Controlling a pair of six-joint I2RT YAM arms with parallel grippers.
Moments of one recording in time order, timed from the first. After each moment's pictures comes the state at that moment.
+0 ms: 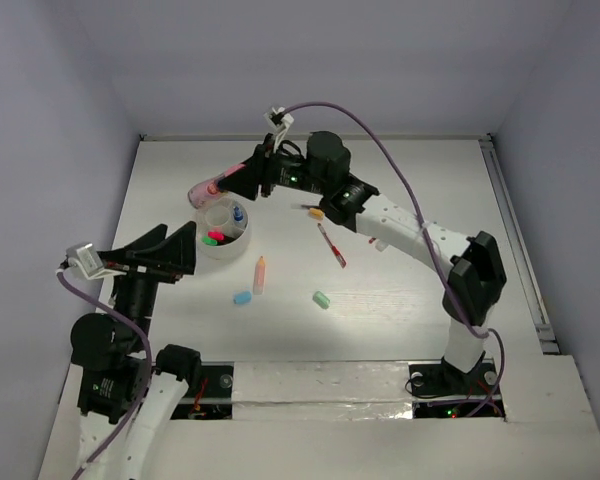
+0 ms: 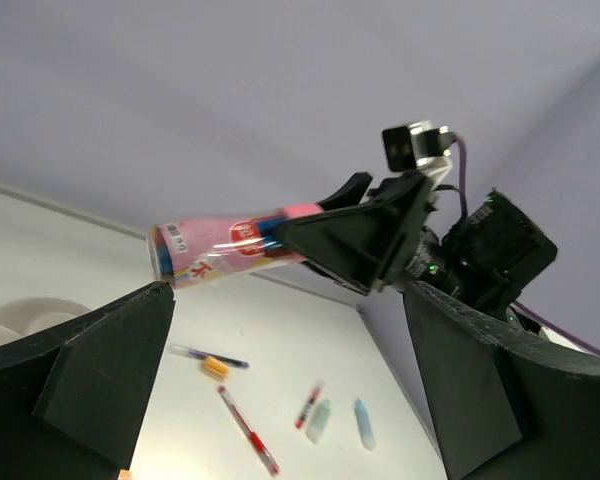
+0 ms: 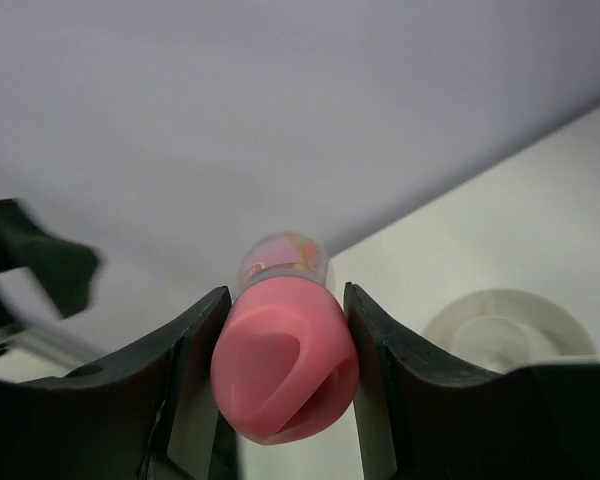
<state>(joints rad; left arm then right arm) -0.27 0.21 0.72 -0.19 -0.07 -0.68 0.84 1.81 1.64 0.34 -0.49 0.57</state>
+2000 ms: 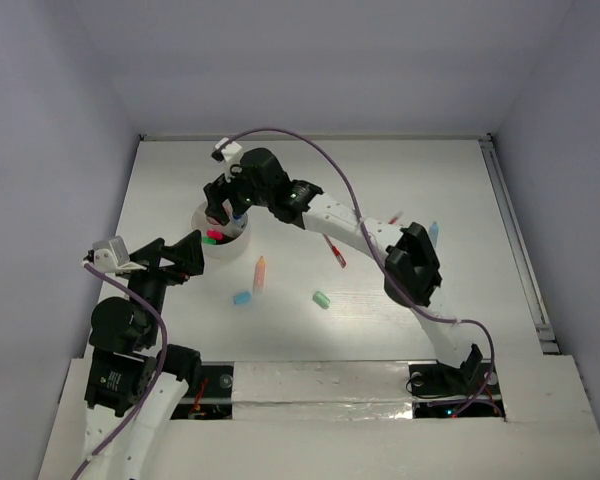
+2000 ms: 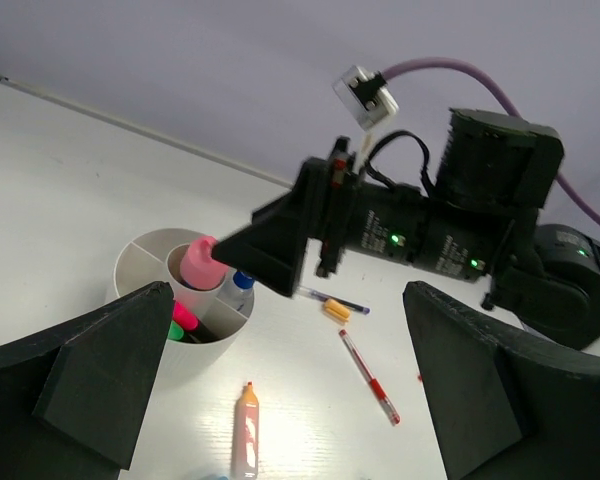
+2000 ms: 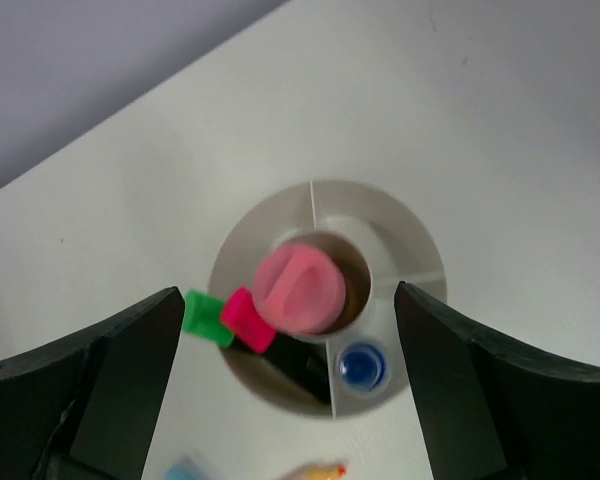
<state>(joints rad) -0.27 0.20 0.68 -0.36 -0.20 -0.48 0.92 2.31 2.21 -0.25 -0.19 0.09</state>
